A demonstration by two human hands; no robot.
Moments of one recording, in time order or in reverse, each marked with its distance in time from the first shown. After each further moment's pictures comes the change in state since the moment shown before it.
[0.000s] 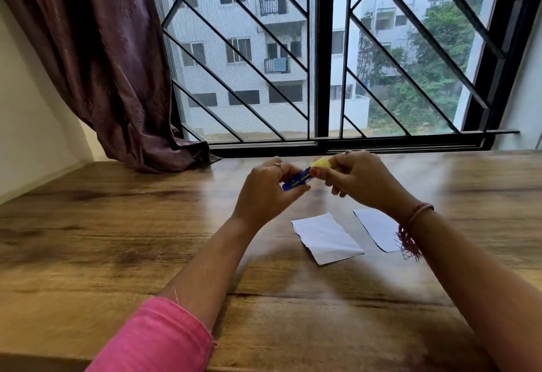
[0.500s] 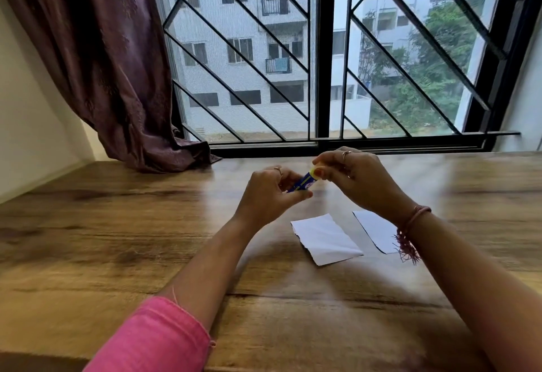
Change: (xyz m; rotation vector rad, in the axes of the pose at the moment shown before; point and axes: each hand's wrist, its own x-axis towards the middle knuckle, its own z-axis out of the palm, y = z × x) left_hand -0.003 -0.005 0.004 -0.096 -0.083 -0.152; right_hand -0.001 0.002 0.002 -0.040 0.073 -0.171
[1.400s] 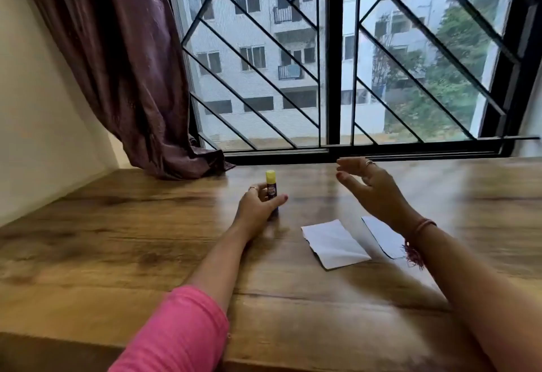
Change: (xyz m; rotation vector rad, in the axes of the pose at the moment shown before) left_hand -0.003 -0.068 -0.003 -0.276 0.072 -0.575; right_hand -0.008 0.030 0.007 0.217 0.081 0.262
